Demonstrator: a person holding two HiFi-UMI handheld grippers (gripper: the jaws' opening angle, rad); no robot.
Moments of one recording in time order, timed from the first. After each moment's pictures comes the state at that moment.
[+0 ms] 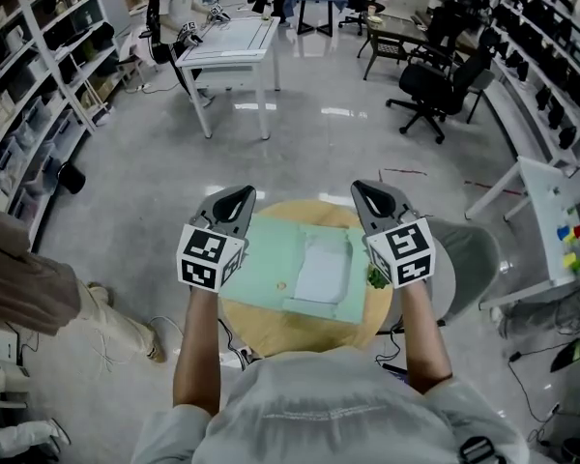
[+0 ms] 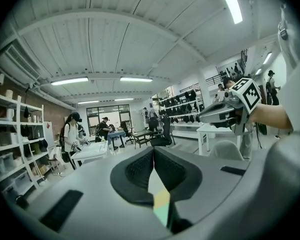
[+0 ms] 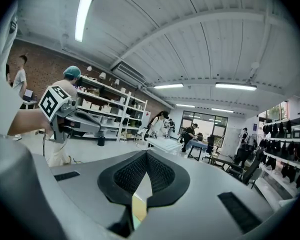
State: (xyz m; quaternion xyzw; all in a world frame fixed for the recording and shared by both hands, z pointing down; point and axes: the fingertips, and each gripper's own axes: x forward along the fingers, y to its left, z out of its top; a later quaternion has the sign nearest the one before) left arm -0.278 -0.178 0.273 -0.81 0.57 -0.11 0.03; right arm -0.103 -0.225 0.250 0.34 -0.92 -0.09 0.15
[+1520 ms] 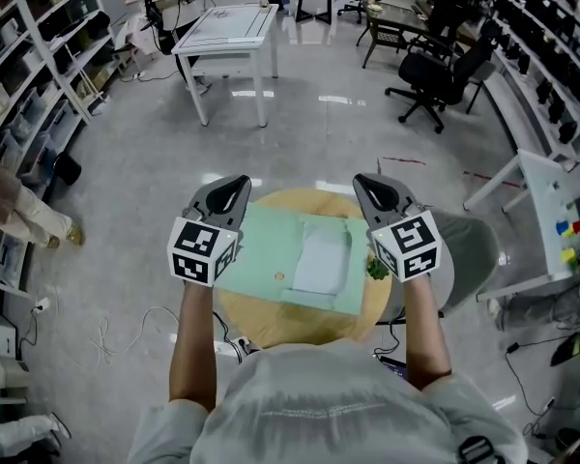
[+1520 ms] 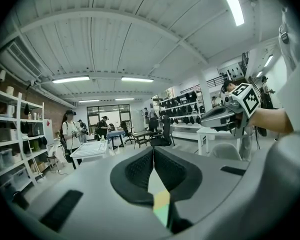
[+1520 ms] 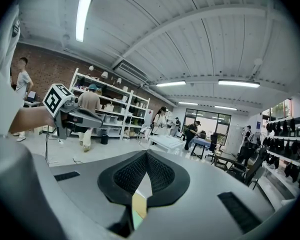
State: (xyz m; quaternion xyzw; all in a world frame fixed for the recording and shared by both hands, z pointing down) left arm -0.283 -0.177 0.268 -0.82 0.57 -0.10 0.02; right arm -0.099 -0.226 0.257 0.33 -0.93 -0.09 0.16
